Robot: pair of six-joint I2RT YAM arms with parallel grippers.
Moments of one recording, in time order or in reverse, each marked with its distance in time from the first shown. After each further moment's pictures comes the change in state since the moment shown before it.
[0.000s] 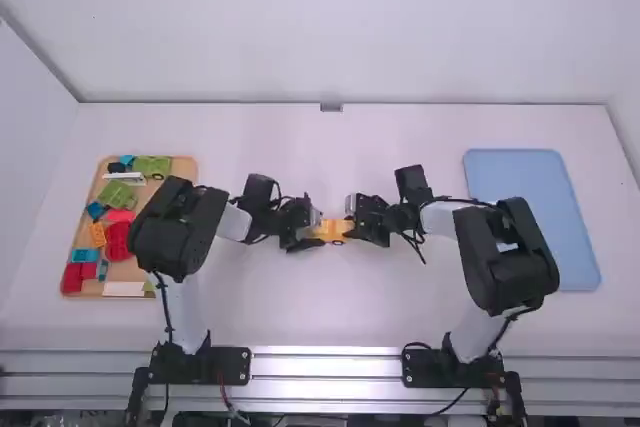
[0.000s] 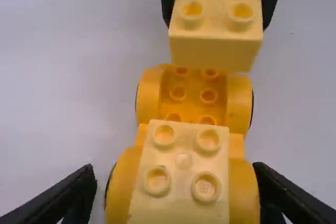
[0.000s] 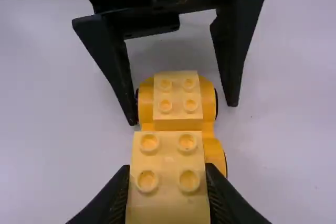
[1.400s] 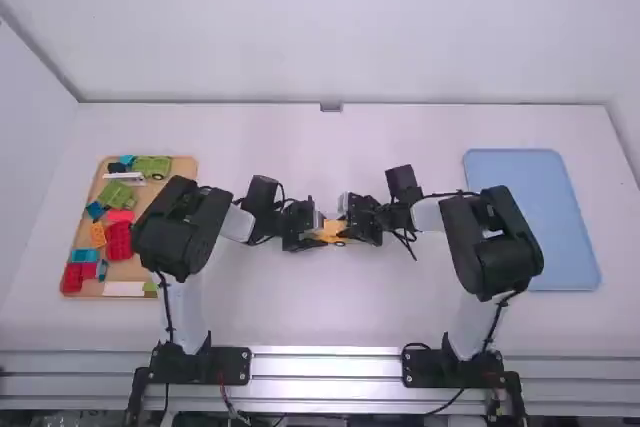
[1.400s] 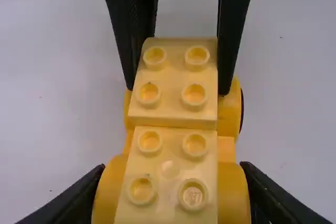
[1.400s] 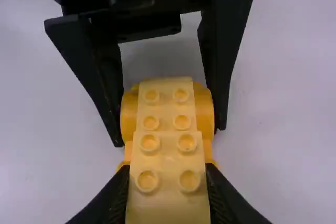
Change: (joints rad) left arm -0.023 0.011 0.001 0.007 0.007 0.003; right arm 0.038 0.095 0.039 0.065 0.008 0.047
